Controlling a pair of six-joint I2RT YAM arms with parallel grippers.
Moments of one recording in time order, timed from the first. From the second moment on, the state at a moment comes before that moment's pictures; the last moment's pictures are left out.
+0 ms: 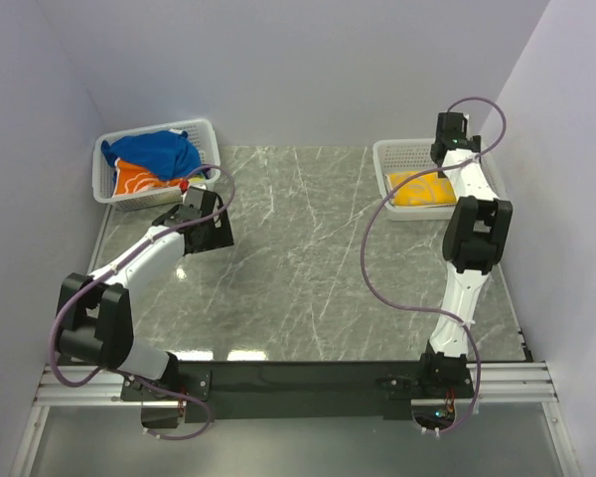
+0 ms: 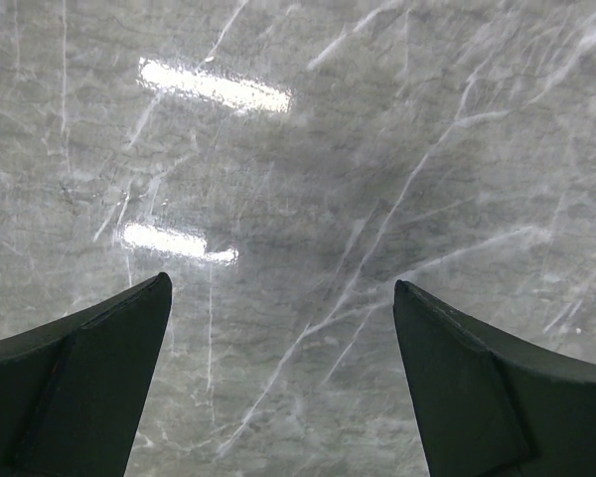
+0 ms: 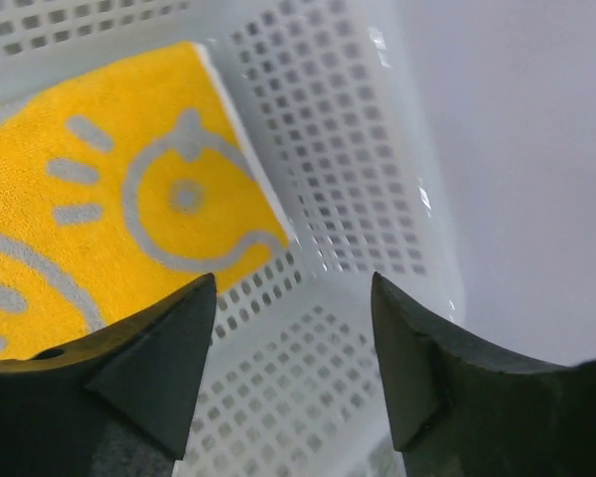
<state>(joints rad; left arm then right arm) -0.30 1.46 0.98 -0.50 -0.27 -0.47 -0.11 2.23 1.98 -0.56 0.63 -0.19</state>
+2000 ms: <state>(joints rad) 0.12 2.02 1.84 -0.33 -0.17 -0.74 0.26 0.94 0.89 -0.31 -0.21 0.34</state>
